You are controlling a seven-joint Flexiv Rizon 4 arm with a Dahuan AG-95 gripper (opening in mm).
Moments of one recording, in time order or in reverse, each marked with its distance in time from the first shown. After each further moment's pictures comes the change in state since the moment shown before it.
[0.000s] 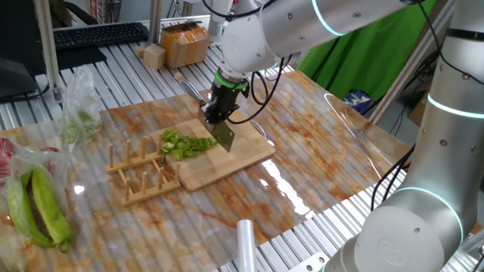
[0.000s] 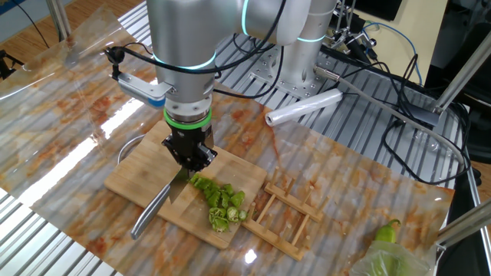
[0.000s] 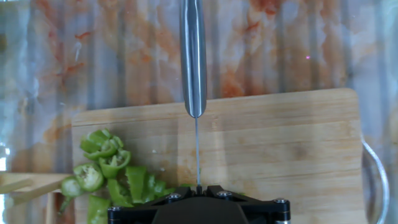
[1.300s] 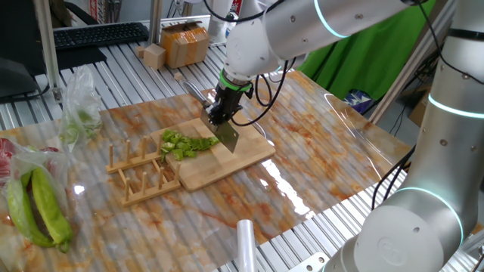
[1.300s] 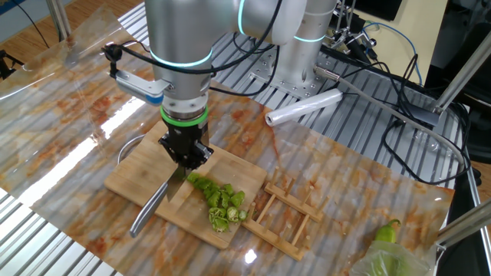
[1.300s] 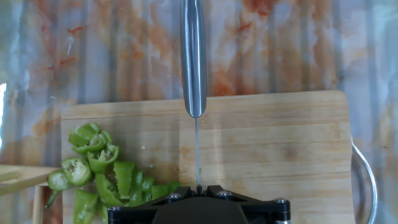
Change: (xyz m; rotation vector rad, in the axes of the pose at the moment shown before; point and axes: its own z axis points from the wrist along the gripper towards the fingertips) arm 0.004 -0.009 0.012 -0.008 -0.013 -0.021
